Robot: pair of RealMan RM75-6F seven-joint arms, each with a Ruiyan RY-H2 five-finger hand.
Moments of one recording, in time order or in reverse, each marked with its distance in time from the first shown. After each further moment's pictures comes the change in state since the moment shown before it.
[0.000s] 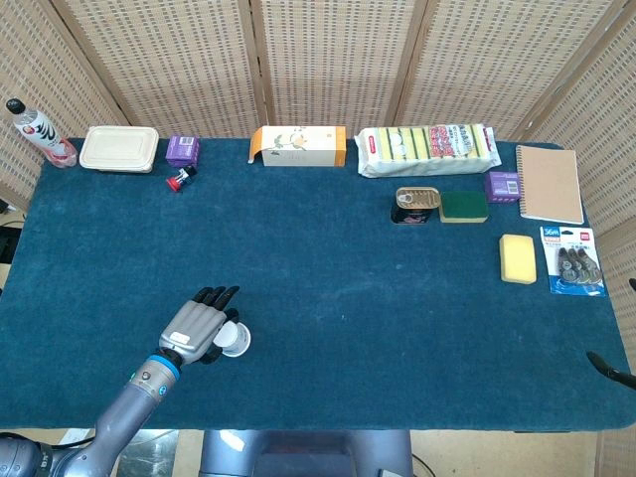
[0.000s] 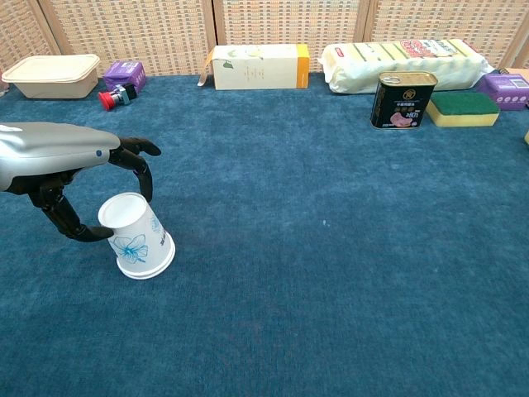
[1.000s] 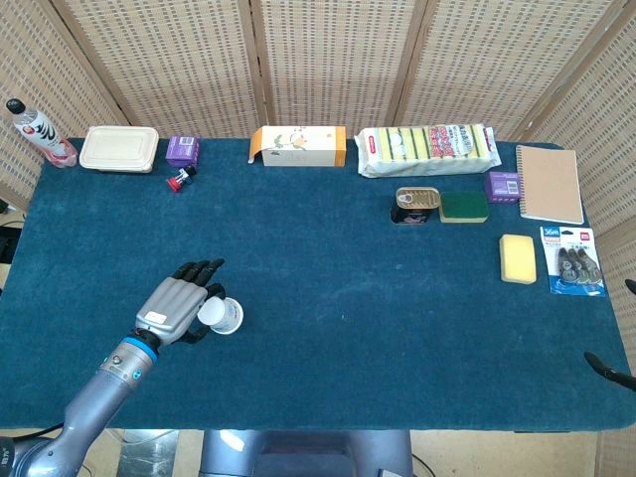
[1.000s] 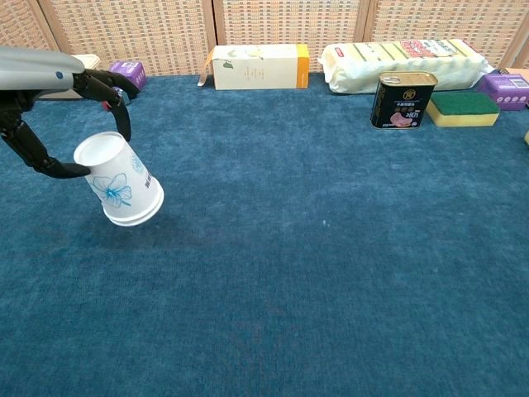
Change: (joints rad) left arm -0.027 0.206 -0.046 -0.074 0.040 -0.058 -0.153; right arm 0.003 -0.004 -0.001 -0.002 0.002 -0.004 -0.012
